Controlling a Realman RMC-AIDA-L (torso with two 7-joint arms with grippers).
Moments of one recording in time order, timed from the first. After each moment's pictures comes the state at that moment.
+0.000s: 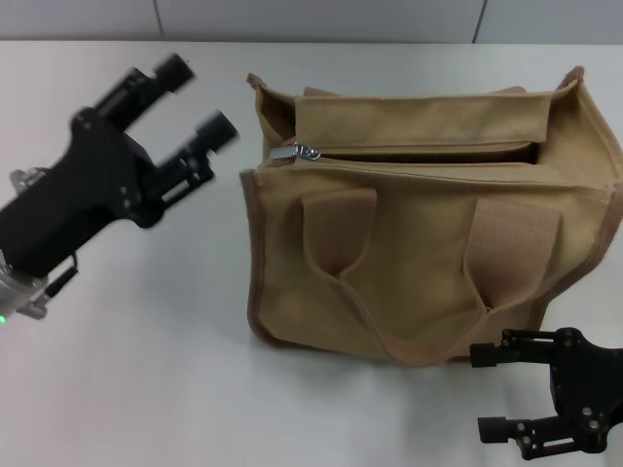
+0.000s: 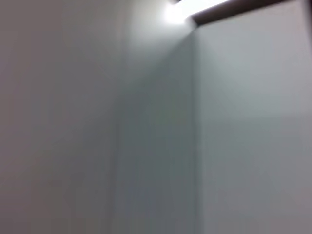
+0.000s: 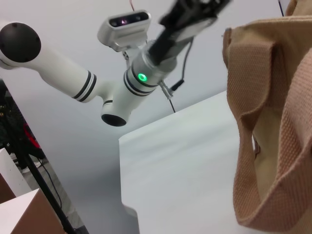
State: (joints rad) left arm -0.40 -2.07 0.89 0.22 1.23 1.92 -0.75; right arm 0.43 2.03 -0.56 -0.49 -2.28 -1.90 1.12
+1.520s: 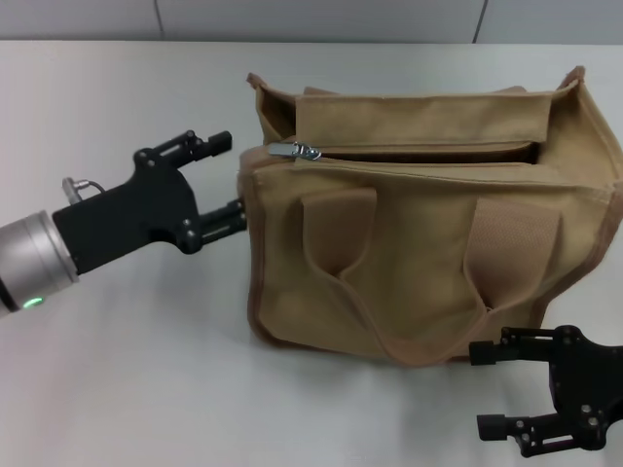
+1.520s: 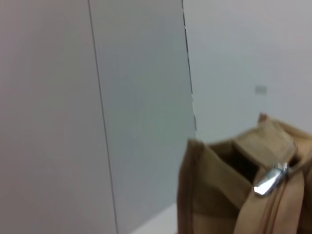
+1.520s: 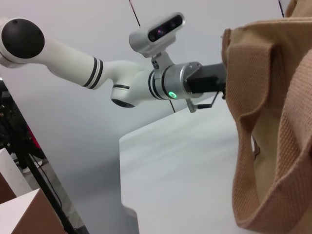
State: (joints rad) left arm -0.44 -2.06 0.82 0.36 1.57 1.50 -0.71; right arm 0.44 2.03 -0.56 -0.50 -2.28 -1.90 1.13
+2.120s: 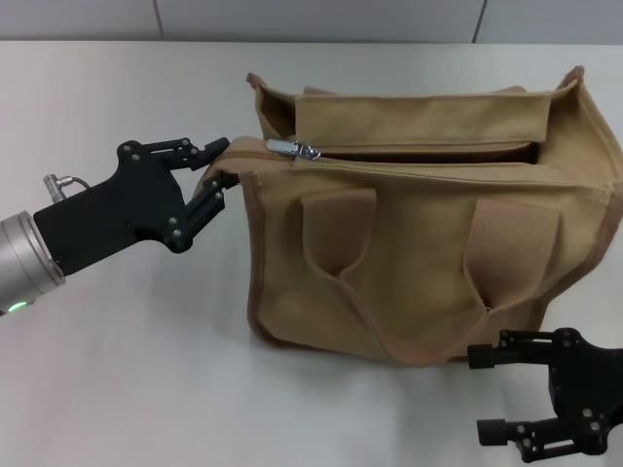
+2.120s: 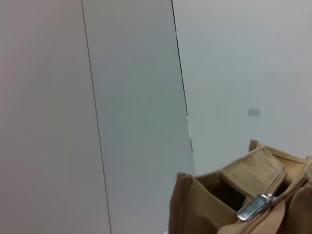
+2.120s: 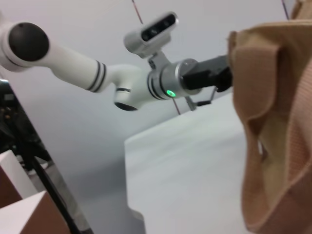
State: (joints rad) left arm -0.42 -2.06 0.77 0.36 1.55 1.60 -0.67; right arm 0.44 2.03 -0.56 -0.49 -2.28 -1.91 1.13
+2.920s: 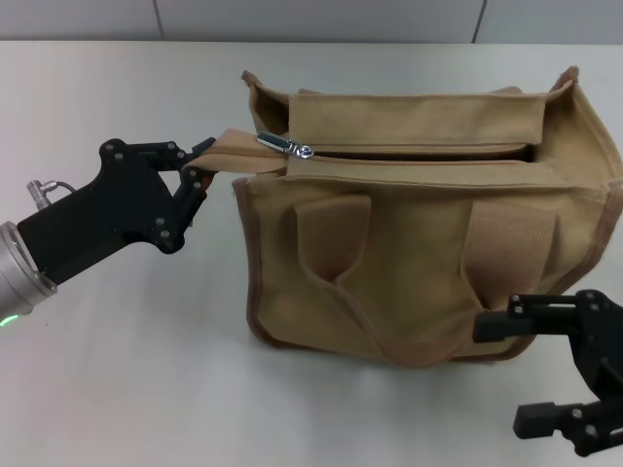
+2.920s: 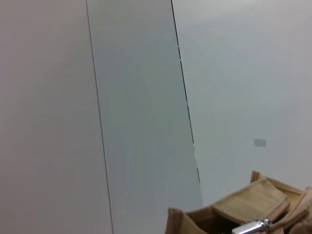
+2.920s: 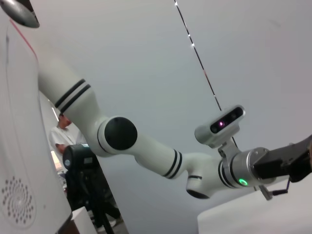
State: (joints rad) left arm -0.39 -2.07 0.72 0.33 1.52 1.69 -0.62; right arm 0.50 2.02 -0.56 -0.49 -2.13 -2.18 1.23
